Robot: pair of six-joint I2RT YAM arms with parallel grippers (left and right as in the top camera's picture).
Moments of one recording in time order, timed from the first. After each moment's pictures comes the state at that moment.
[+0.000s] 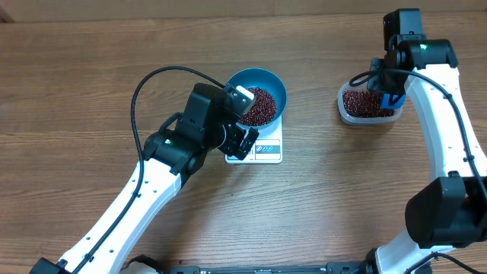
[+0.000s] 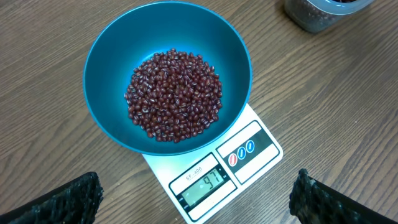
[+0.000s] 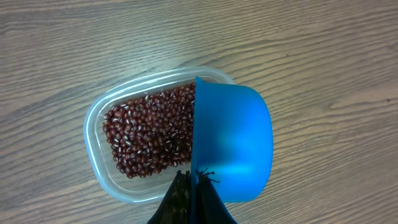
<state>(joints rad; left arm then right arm) -0.49 1.38 1.09 -0.53 0.12 0.10 0.01 1.81 1.71 -1.11 0.27 0.19</state>
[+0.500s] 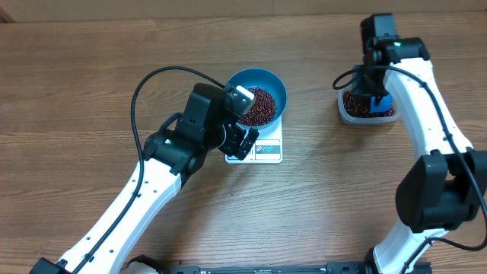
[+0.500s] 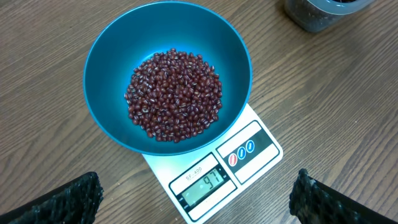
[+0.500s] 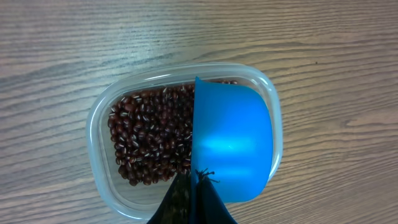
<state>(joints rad) -0.49 1.38 1.09 -0.53 0.12 0.10 0.08 1.92 1.71 -1.09 0.33 0.12</state>
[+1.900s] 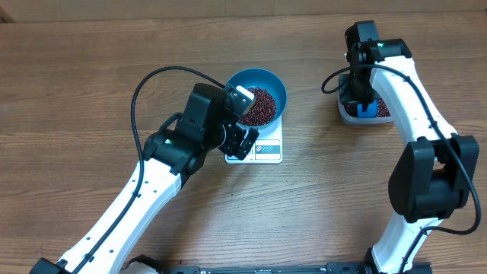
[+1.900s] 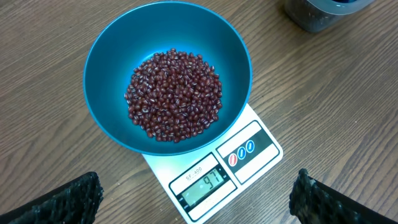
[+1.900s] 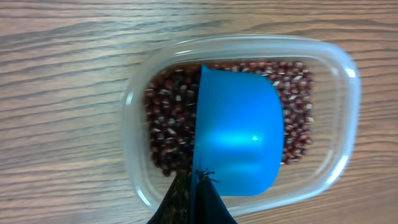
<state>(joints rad) -0.49 1.38 1.09 -0.53 0.12 0.10 0.10 1.99 1.71 -1.12 0.22 0.10</state>
